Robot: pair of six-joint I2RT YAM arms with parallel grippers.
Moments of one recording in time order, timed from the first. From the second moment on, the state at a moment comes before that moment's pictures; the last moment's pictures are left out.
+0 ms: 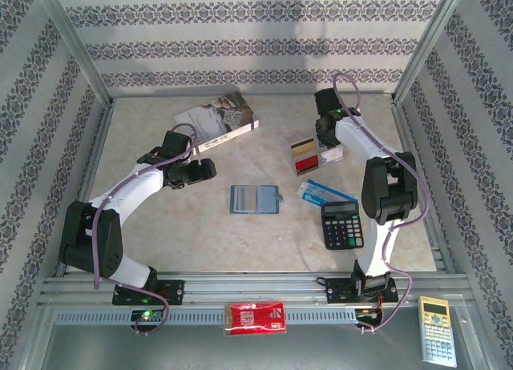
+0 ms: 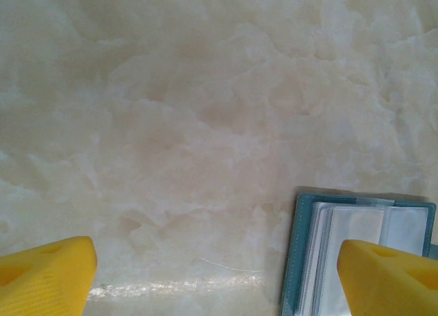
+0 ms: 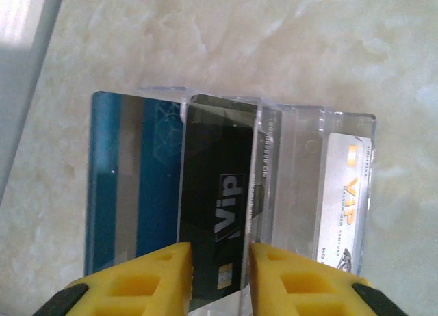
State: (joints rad) left arm -0.23 1.49 0.99 -0.55 0.16 -0.52; right arm 0.19 1.95 1.59 -0.69 0.30 1.33
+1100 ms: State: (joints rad) left arm -0.19 1.44 0.91 -0.53 0.23 -0.57; right arm 0.50 1.66 1.34 -0.67 0.15 0.70
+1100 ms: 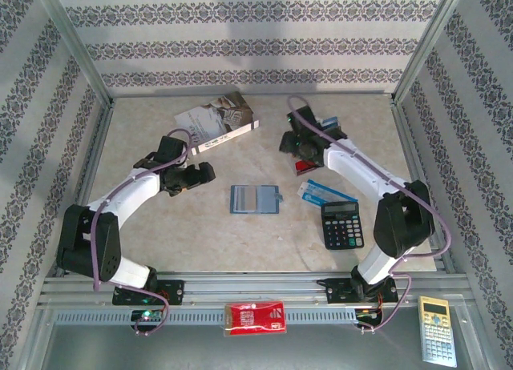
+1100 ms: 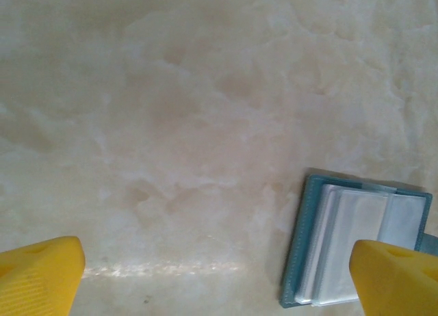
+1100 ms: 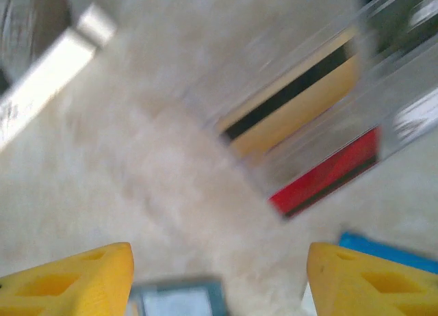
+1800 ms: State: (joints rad) left arm -0.11 1.29 0.75 -0.49 0.28 -0.60; right arm 0.84 1.98 1.39 -0.70 0.00 0.62
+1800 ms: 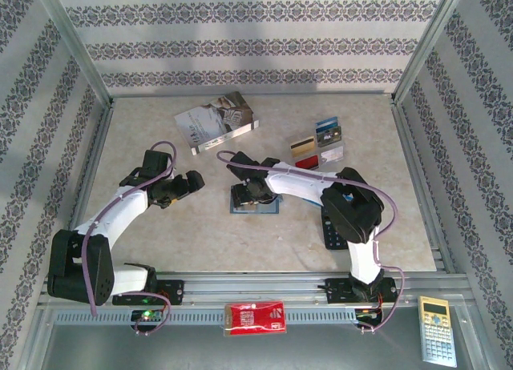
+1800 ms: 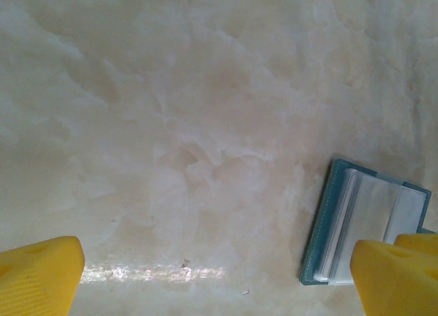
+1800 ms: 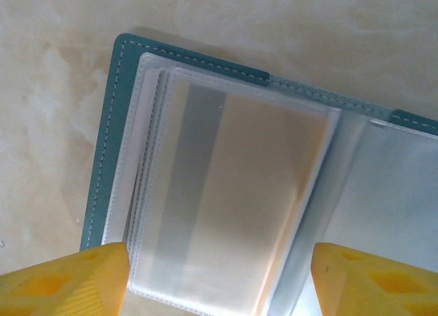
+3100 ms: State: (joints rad) left arm -0.17 1.38 0.75 -0.42 0.42 -0.61; right arm 0.73 1.93 1.23 -0.50 -0.21 0.63
